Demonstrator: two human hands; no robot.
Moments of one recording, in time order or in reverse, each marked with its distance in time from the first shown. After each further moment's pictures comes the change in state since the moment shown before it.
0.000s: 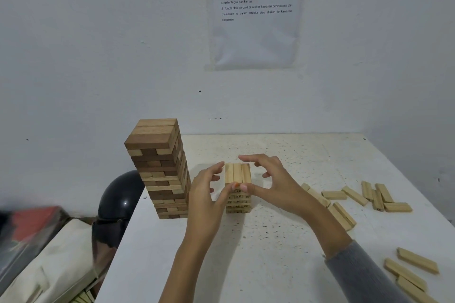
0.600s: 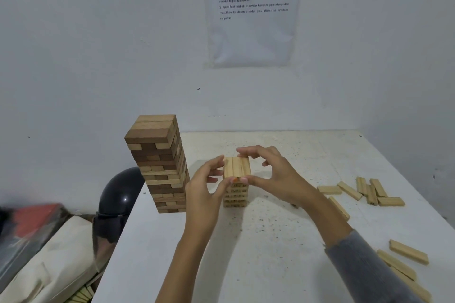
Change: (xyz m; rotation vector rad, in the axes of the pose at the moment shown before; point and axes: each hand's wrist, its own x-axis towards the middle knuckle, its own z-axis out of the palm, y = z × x) left_hand -0.007 0.014 -0.003 -0.104 0.059 0.042; right_hand -0.002 -0.005 -0.011 -0.039 0.003 -0.062
